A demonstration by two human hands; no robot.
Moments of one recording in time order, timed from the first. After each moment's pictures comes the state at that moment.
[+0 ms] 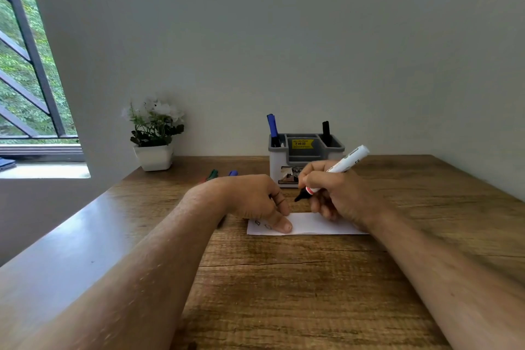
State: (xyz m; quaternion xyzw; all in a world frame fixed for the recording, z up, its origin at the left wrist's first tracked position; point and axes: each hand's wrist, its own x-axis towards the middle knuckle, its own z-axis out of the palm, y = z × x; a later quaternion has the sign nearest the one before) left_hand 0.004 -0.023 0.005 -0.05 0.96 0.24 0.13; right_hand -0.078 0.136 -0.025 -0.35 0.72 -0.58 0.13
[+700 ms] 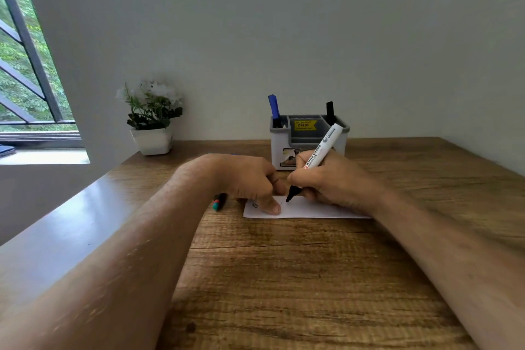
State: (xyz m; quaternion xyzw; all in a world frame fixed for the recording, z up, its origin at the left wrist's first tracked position) left_hand 0.009 -0.023 0.010 -0.08 0.96 0.23 0.16; right_hand -0.070 0.124 -0.025 -0.39 0.79 -0.45 0.13
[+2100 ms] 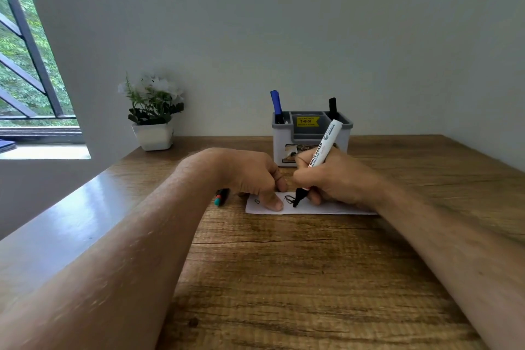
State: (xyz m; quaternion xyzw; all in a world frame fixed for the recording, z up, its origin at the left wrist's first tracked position) left_hand 0.008 -0.022 0.010 -0.09 0.96 0.23 0.17; right_hand -0.069 0.123 -0.023 -0.40 0.79 -0.43 0.15
